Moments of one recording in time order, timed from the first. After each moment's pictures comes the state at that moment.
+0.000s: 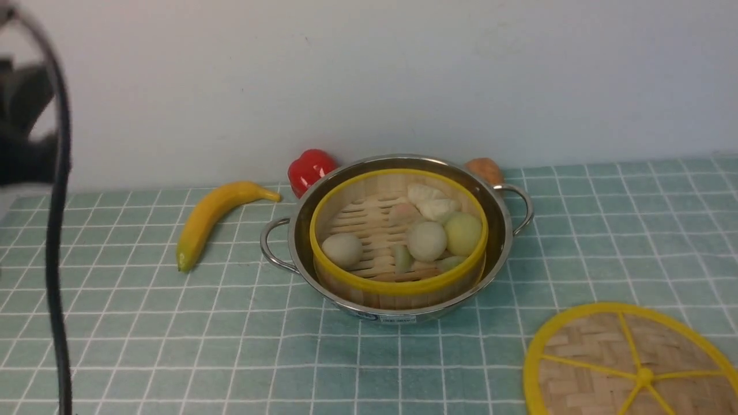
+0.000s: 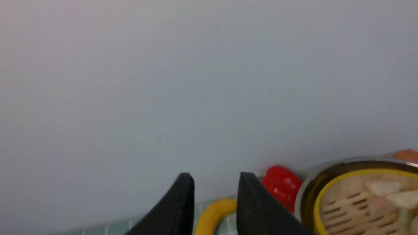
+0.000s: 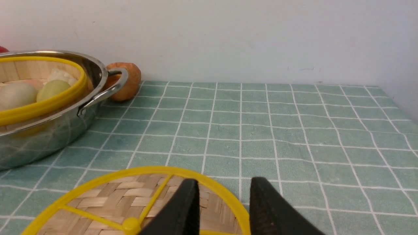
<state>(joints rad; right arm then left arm) 0.04 0.00 0.01 -0.11 0.35 0.20 -0.04 0.79 -0.78 -0.11 0.28 0.25</state>
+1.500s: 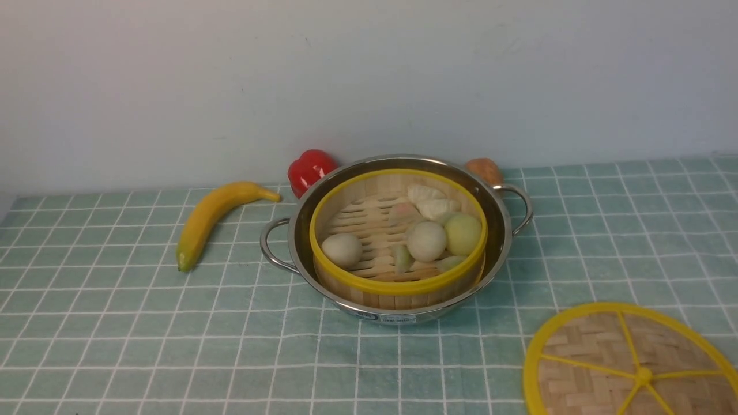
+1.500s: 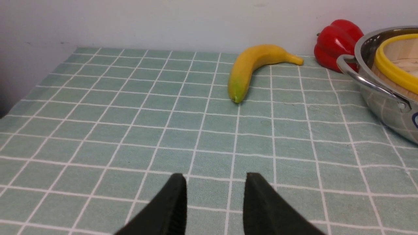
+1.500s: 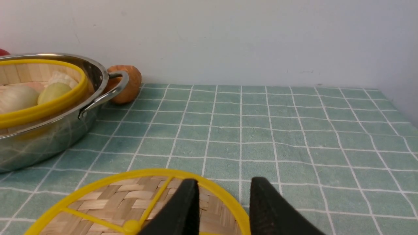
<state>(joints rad) 0.04 0.00 0.01 -0.11 0.34 0.20 0.12 0.00 0.01 -0.05 0.37 0.03</state>
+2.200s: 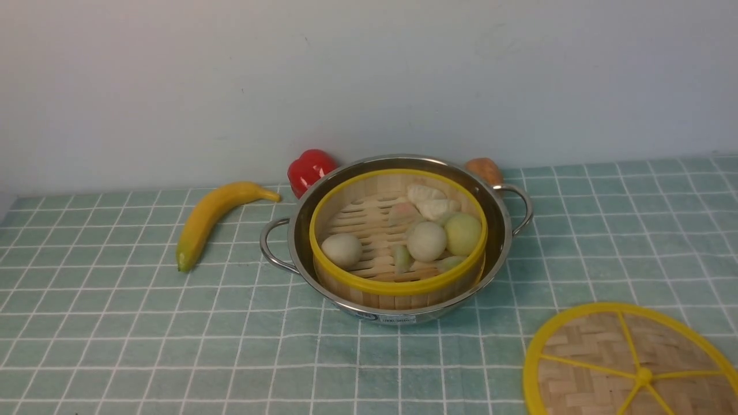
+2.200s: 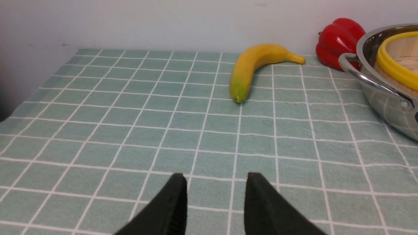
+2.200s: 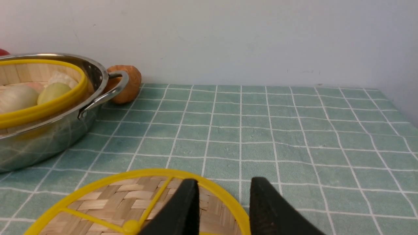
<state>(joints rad) 0.04 0.00 0.01 -0.11 0.34 0.20 0.12 0.00 0.01 -0.04 0.37 0.03</state>
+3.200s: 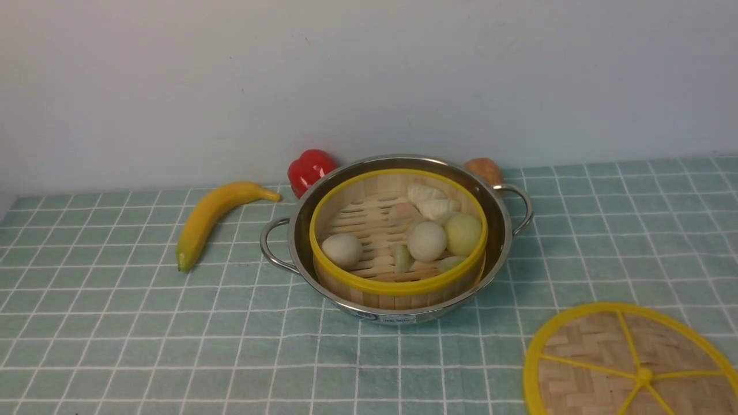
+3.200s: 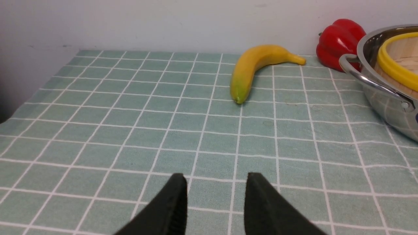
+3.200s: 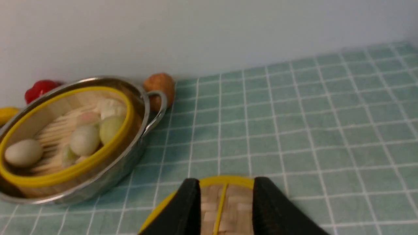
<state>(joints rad) 0.04 0.42 -0.57 0.11 0.79 0.24 0.12 0.00 0.01 -0.04 0.36 0.03</state>
